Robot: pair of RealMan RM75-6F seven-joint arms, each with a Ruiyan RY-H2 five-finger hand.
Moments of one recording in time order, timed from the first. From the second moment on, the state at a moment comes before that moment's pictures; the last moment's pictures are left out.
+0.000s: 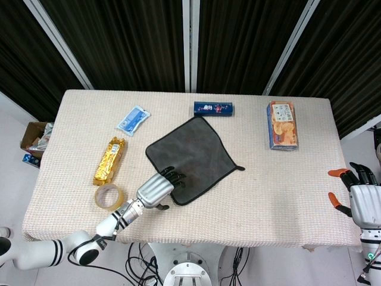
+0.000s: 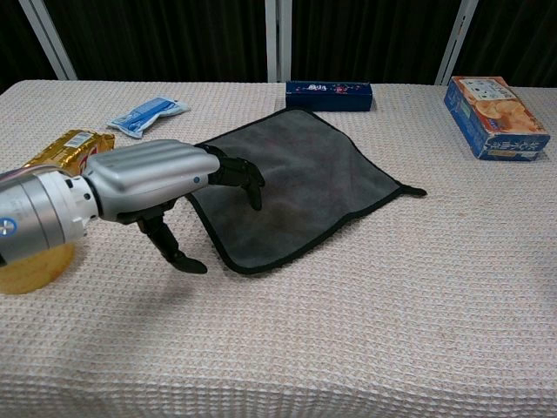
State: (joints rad) left arm -0.66 -1.60 -0.10 -1.55 1.53 0.90 0.27; right arm 0.08 -1.11 0.08 -1.58 -1.52 1.54 -0.03
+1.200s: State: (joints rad) left arm -0.69 -1.83 -0.08 -1.36 1.45 0.96 0.23; right arm 0.05 -1.13 0.07 -1.54 -1.52 1.55 0.01
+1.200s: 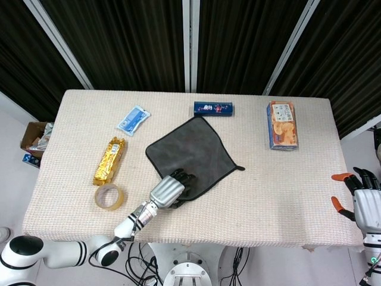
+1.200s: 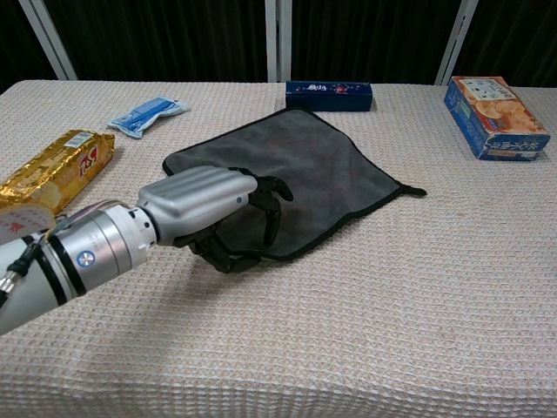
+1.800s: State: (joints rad) left arm -0.61 -1.70 0.01 -1.53 1.58 1.14 0.16; right arm 0.06 -1.12 0.08 -1.56 -1.54 1.54 0.00
